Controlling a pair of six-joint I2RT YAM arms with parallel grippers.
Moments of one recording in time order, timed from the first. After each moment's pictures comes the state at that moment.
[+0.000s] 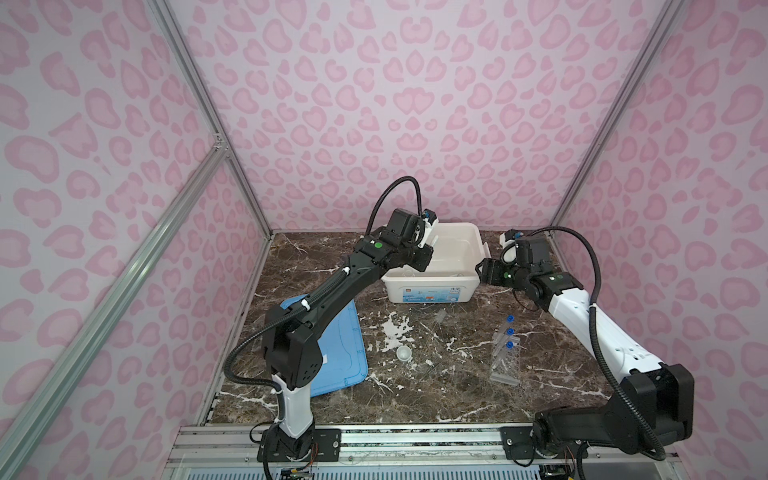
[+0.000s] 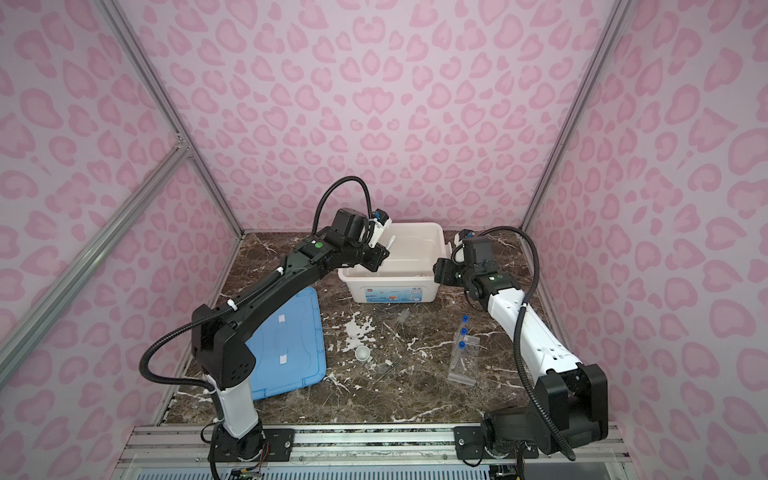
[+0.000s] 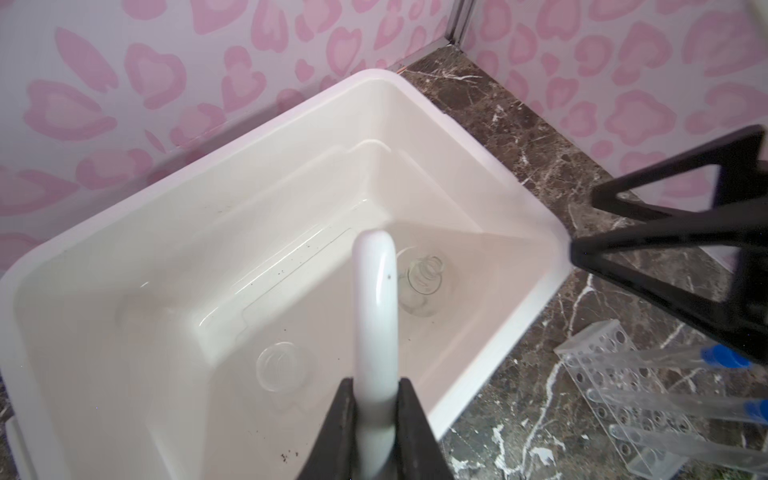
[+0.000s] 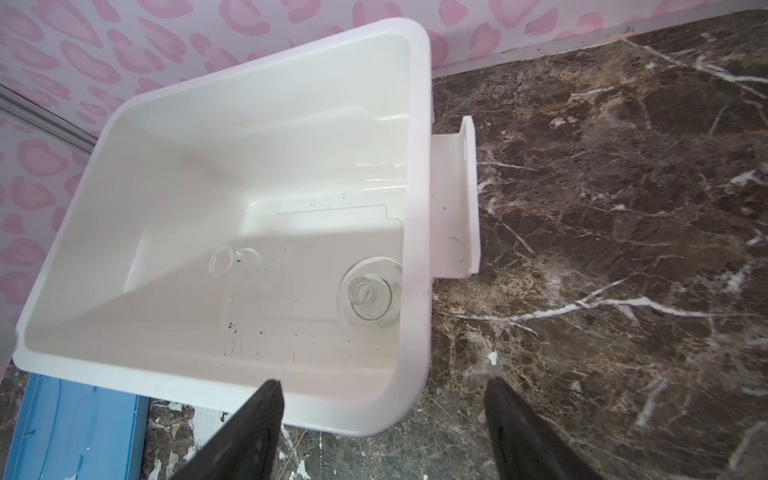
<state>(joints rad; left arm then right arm) -0.64 1.93 1.87 -0.64 0.13 -0.02 0.20 1.37 1.14 -0.48 -0.11 0.32</state>
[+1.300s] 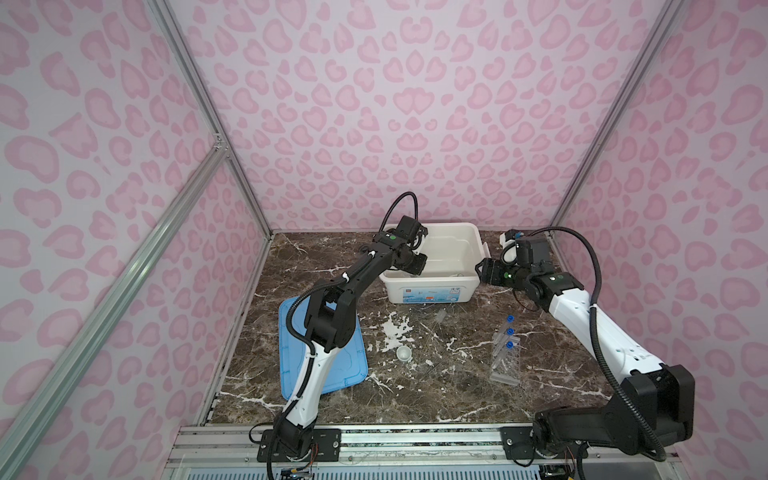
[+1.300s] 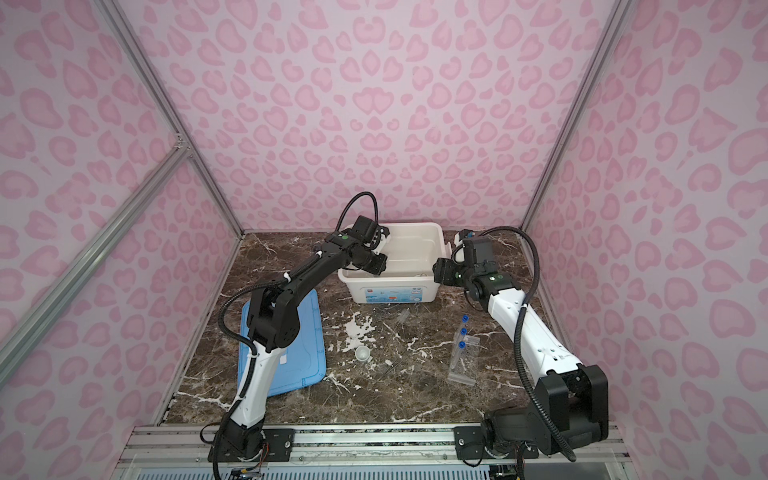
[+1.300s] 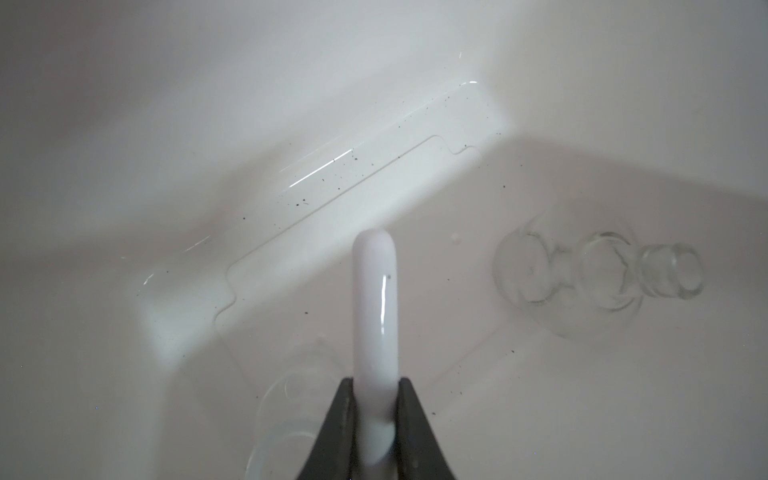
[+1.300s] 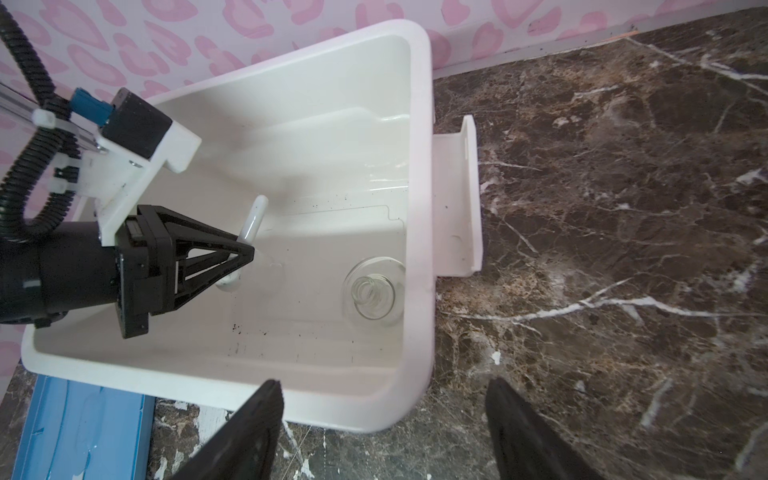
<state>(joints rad) -0.56 2.34 2.16 -0.83 0.16 -0.06 0.20 1.37 1.14 -0.48 -0.12 0.33</state>
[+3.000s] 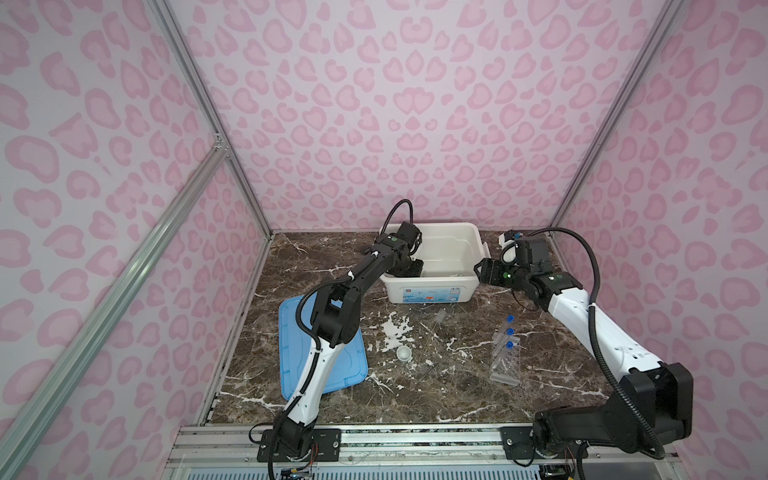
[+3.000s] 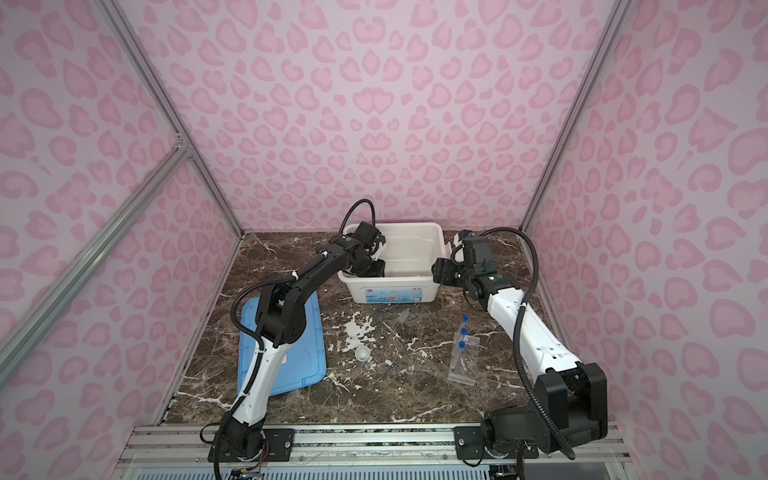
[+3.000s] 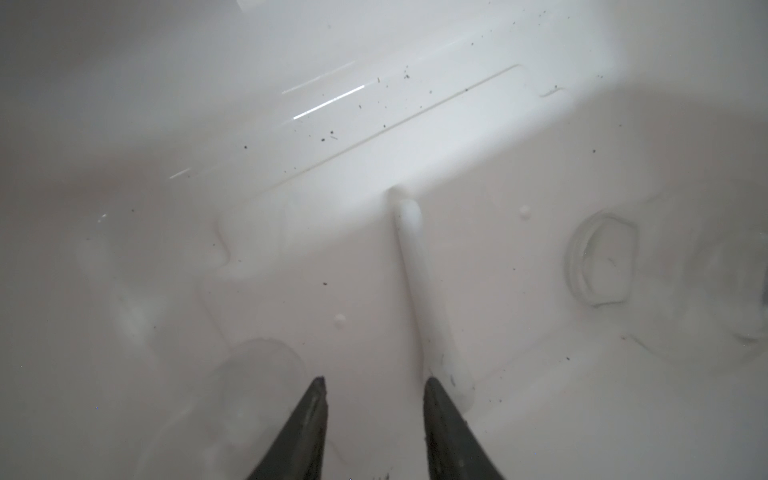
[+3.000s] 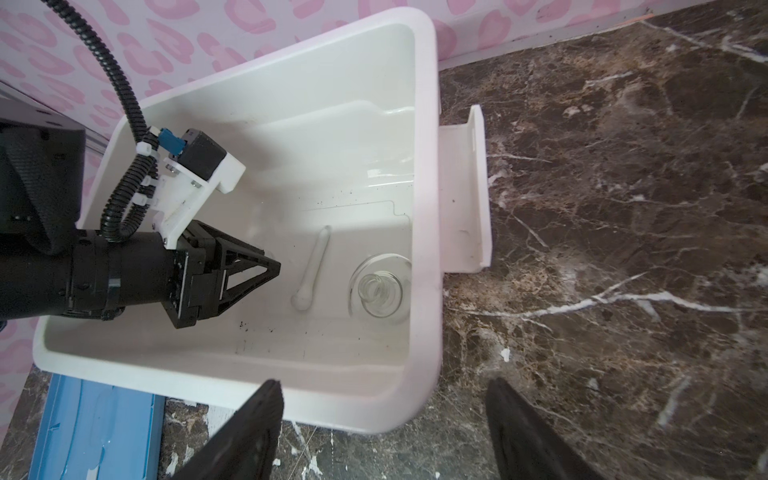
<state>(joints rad) -0.54 2.43 2.21 -0.93 0.15 -0.14 0.20 1.38 1.14 -0.48 -0.14 0.35</state>
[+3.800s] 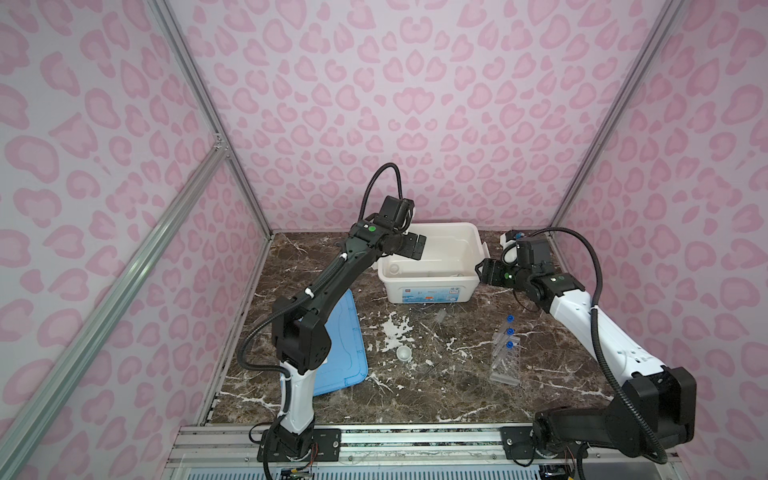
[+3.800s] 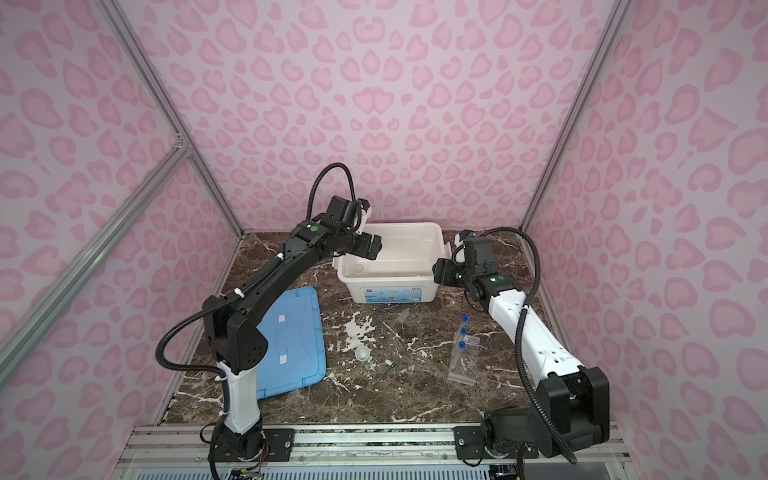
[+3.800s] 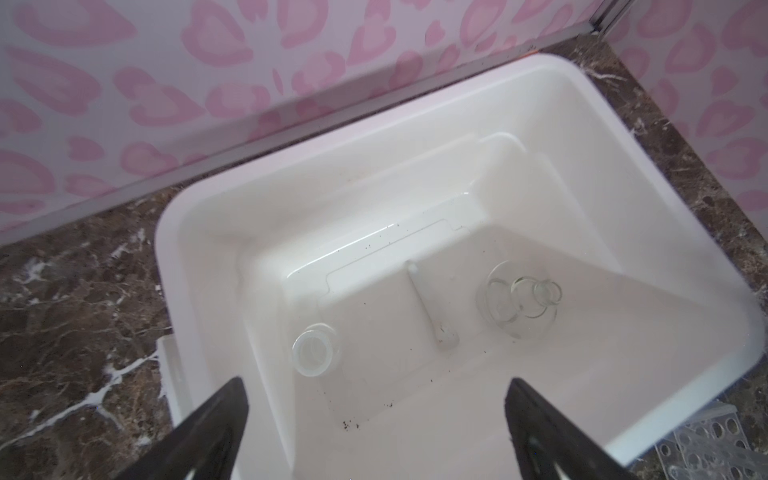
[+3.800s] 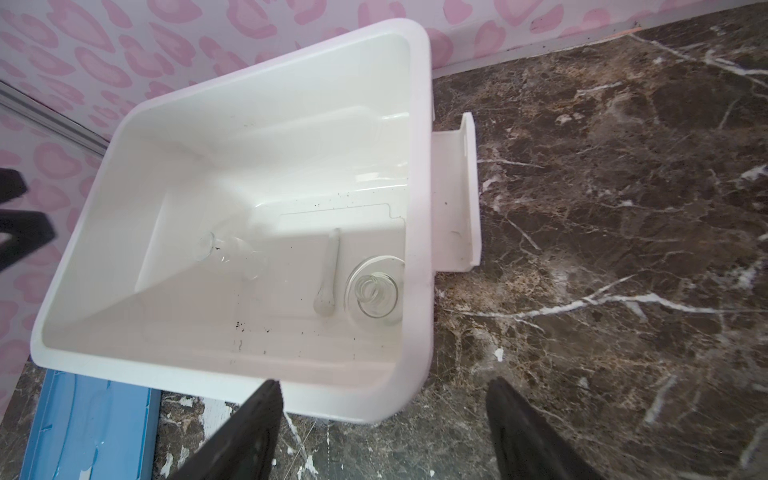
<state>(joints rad) -0.58 1.95 1.99 -0.81 -0.05 -0.12 0.20 1.36 1.13 -0.48 -0.13 0.34</state>
